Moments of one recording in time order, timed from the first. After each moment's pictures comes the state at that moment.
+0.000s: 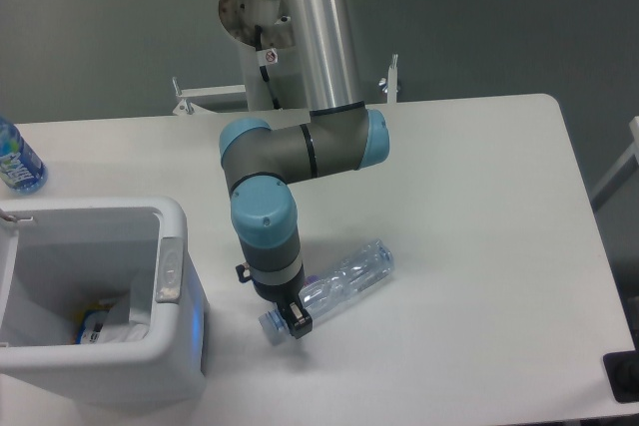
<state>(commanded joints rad) 2.23 -2.13 -1.66 -0.75 1.59 1.28</state>
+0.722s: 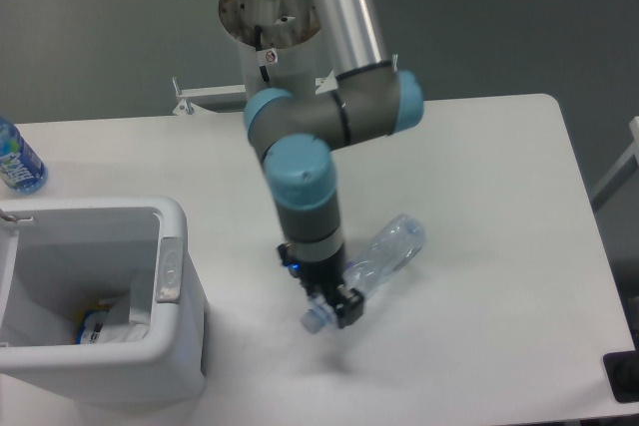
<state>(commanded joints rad) 2.39 -1.98 -1.54 -0.75 1.59 0.93</state>
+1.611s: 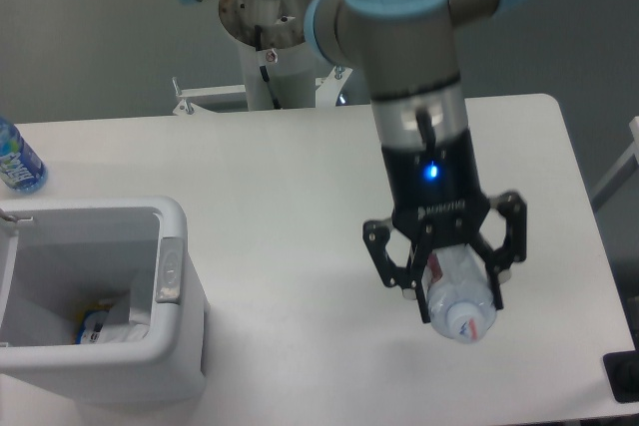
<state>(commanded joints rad) 2.40 -1.92 -1.14 -0.74 1.50 0.30</state>
